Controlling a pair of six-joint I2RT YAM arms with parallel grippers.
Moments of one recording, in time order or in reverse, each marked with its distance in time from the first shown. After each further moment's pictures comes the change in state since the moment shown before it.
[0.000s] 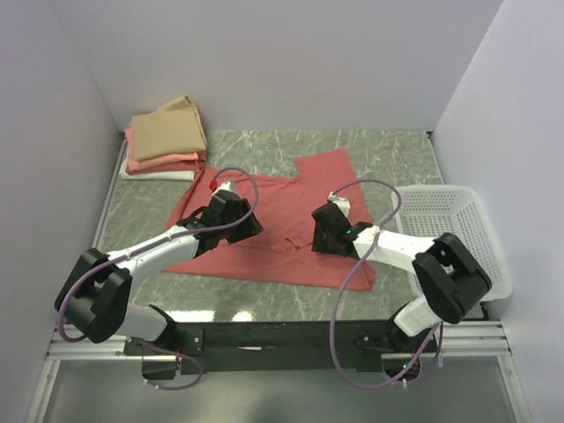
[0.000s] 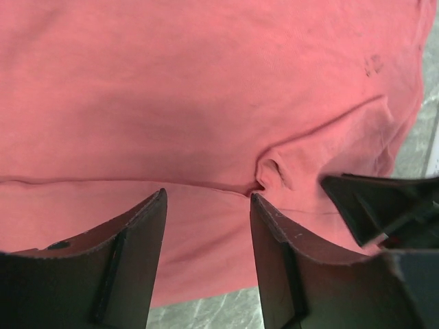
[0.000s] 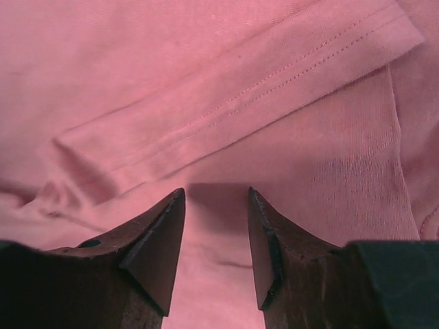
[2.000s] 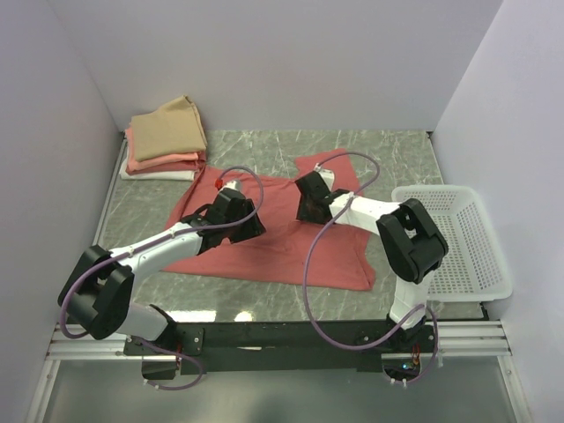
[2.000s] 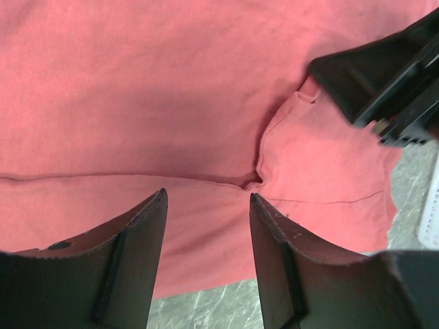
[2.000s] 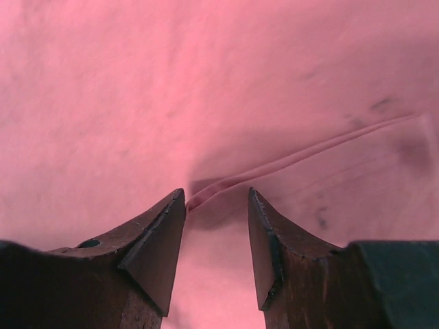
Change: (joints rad) left arm -0.032 0.028 0.052 -0.053 0.005 0.026; right arm -0.058 0.369 0.418 -0.045 0.033 -0.010
